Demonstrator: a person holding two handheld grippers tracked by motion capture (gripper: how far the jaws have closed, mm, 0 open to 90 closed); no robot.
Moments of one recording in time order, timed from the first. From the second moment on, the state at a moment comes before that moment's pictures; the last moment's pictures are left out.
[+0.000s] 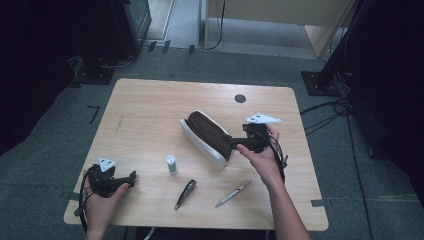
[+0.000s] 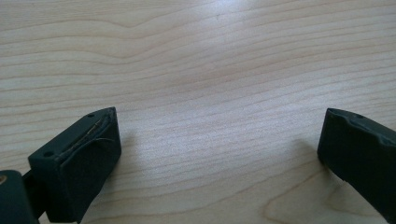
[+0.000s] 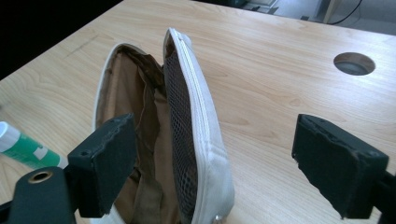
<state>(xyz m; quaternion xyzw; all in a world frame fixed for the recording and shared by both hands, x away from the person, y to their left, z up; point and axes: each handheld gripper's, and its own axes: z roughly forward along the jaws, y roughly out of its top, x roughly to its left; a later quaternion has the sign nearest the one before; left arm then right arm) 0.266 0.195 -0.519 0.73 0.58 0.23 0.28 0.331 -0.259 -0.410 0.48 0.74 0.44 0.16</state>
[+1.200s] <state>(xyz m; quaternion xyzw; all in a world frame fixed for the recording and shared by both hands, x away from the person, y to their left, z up) 0.258 0.101 -0.511 0.81 0.43 0.13 0.39 0.281 -0.247 -0.418 0.46 0.73 0.49 0.13</state>
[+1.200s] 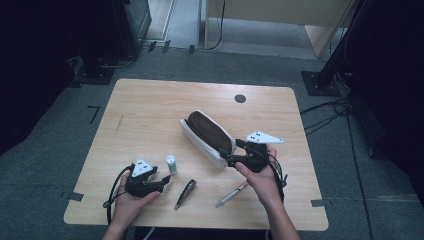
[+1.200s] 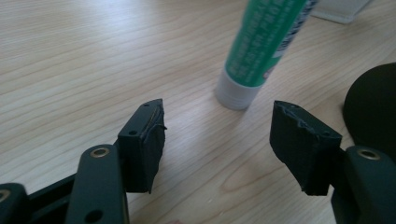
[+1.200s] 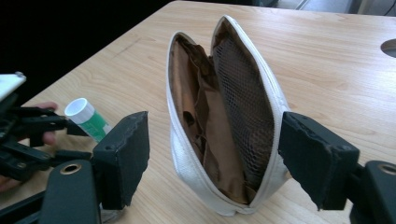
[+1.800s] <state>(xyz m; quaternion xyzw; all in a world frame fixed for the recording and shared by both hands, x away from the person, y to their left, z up) 0.273 0.069 -0.514 0.81 0.43 0.15 0.37 0.276 -0.235 -0.420 0.44 0.74 0.50 0.12</state>
